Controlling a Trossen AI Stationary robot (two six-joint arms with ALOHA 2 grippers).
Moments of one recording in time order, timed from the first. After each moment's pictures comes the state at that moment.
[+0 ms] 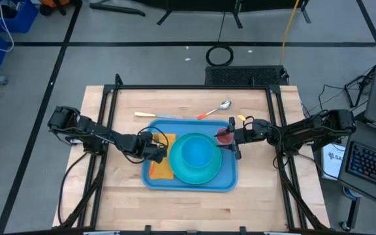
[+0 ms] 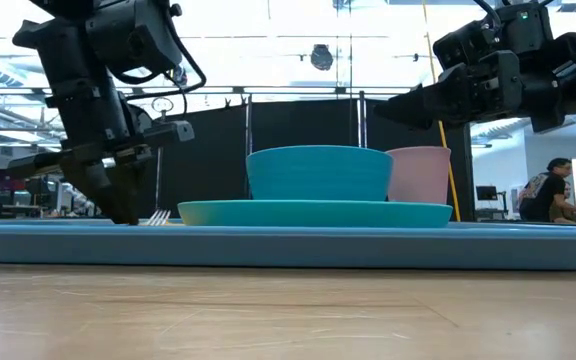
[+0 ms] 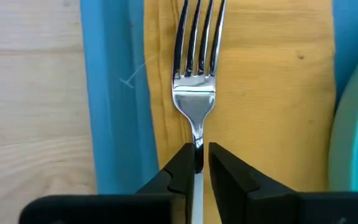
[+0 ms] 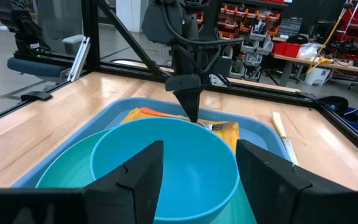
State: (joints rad) left arm -0.21 1.54 0.77 -0.60 -0.31 -1.69; right arm -0.12 1.26 0.20 0.98 -0.24 -0.14
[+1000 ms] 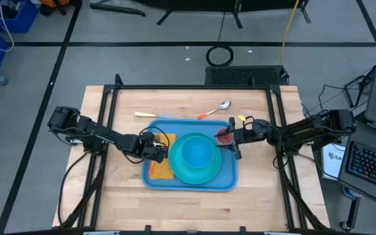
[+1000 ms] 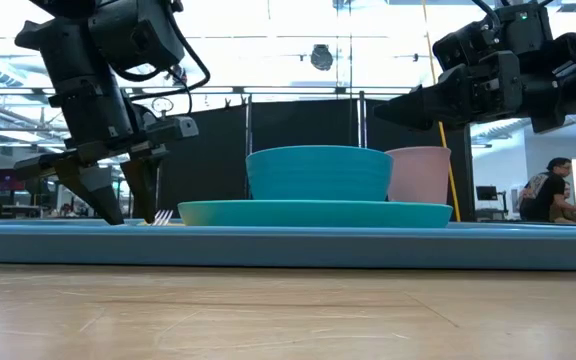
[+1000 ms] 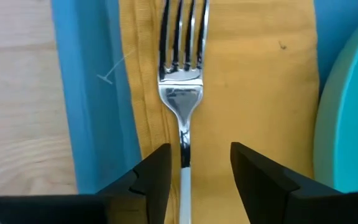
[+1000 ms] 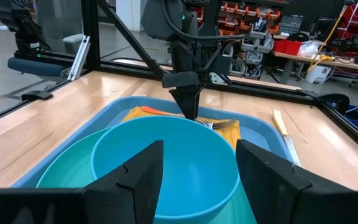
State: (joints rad) left arm -0.21 1.54 0.77 -0.56 -0.29 -1.65; right arm -0.12 1.26 0.20 0.97 -0.24 -0.14
